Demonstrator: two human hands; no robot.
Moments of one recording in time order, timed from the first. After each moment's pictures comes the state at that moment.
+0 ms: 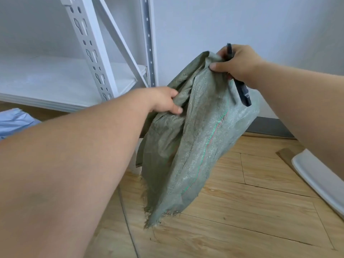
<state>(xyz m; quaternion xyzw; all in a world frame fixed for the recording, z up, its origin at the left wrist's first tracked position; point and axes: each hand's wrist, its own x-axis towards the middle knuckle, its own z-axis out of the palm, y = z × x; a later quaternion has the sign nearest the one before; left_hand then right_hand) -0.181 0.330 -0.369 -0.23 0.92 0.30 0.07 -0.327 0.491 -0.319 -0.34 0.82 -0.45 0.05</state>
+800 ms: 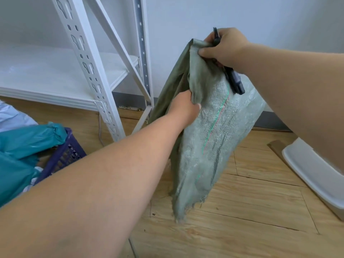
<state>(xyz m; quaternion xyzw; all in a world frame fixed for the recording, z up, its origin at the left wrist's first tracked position) -0.200 0.413 -0.418 -0.23 0.86 0.41 -0.19 -0.322 0.477 -0.312 -0.35 0.85 -0.39 0.02</state>
